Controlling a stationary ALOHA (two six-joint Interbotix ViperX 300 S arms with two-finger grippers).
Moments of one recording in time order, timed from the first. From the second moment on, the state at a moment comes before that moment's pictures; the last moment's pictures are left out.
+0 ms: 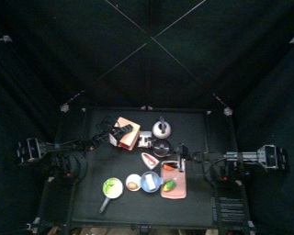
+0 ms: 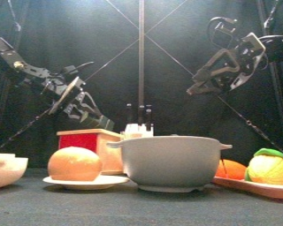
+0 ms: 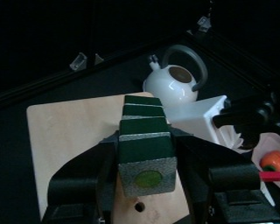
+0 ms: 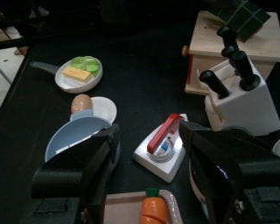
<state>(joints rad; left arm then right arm) 0.44 -0.28 1.05 -0.44 -0.52 0.04 -0.16 -0.49 1.08 -0.45 -0.33 0.48</state>
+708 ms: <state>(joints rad) 0.42 -0.28 1.05 -0.41 -0.51 0.04 -0.16 -0.49 1.08 -0.45 -0.33 0.48</state>
